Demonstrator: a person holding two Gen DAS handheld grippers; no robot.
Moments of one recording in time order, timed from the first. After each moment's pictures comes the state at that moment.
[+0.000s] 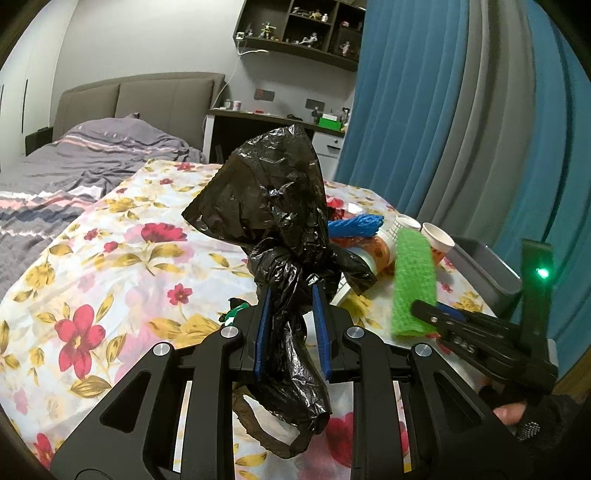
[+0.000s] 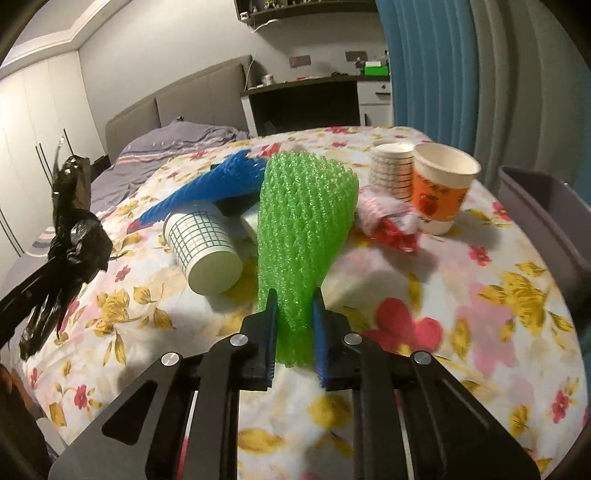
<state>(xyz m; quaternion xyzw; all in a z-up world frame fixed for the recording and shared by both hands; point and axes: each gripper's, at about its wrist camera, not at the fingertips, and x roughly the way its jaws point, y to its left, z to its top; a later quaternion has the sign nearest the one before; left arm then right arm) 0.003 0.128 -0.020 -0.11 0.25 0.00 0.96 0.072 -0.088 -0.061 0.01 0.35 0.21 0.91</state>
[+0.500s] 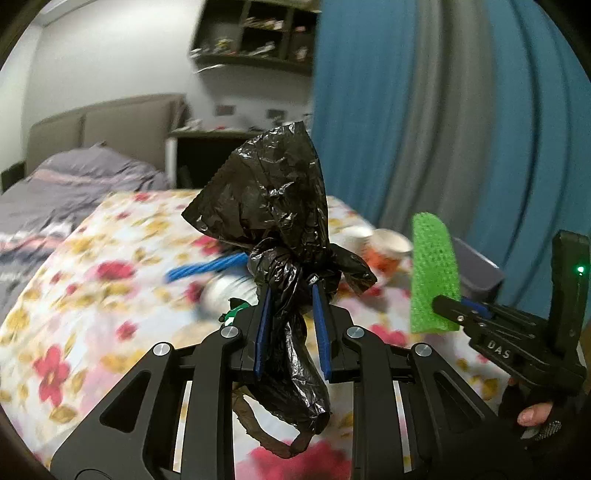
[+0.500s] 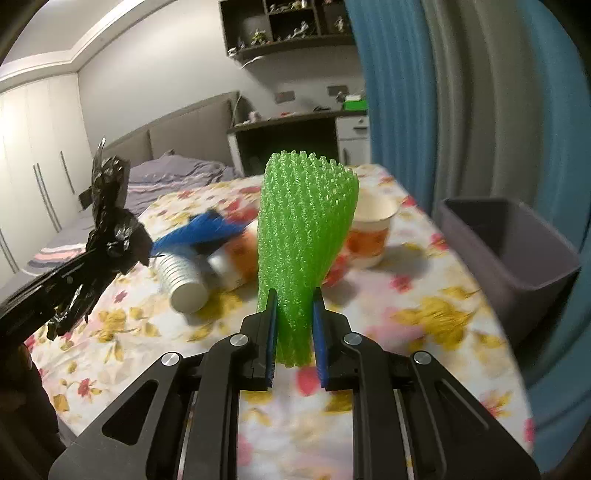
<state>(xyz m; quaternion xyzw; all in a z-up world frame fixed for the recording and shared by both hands) 0.024 0.059 0.010 -0.05 0.22 -0.06 0.97 0.055 -0.163 -0.015 0.02 0.29 0.18 0.94</state>
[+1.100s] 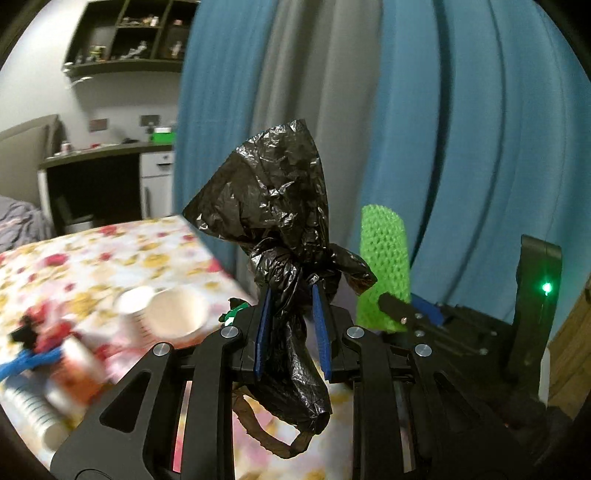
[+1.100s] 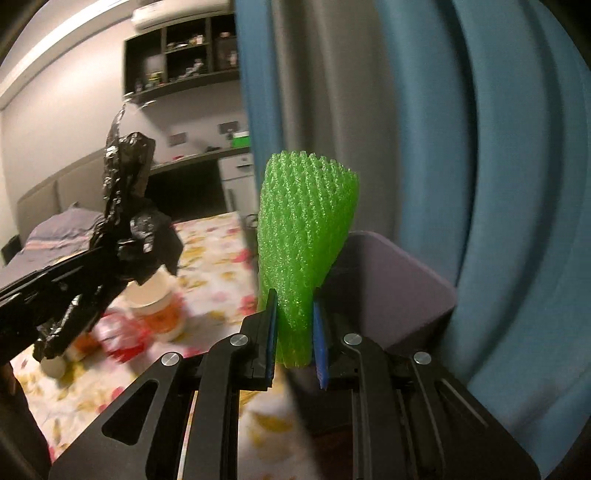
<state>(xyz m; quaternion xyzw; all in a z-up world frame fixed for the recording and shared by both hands) 0.142 -0.165 0.037 -0.02 0.22 -0.27 0.94 0.121 -0.336 0.003 0.05 0.24 -0.01 0.97</state>
